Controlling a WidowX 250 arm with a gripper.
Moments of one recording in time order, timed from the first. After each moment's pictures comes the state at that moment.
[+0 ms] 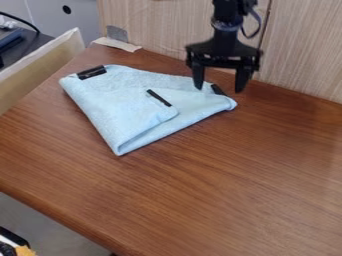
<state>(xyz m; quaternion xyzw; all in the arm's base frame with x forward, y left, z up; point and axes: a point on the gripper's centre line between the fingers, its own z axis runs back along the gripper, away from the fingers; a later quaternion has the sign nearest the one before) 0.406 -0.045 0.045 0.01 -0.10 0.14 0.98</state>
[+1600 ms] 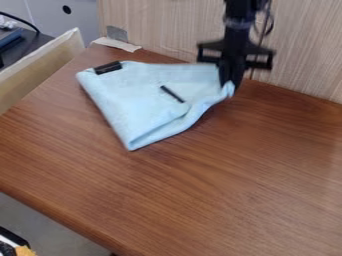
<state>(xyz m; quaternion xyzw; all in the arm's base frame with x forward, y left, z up) 0.406 -0.058 0.079 -0.01 -0.10 0.09 0.99</state>
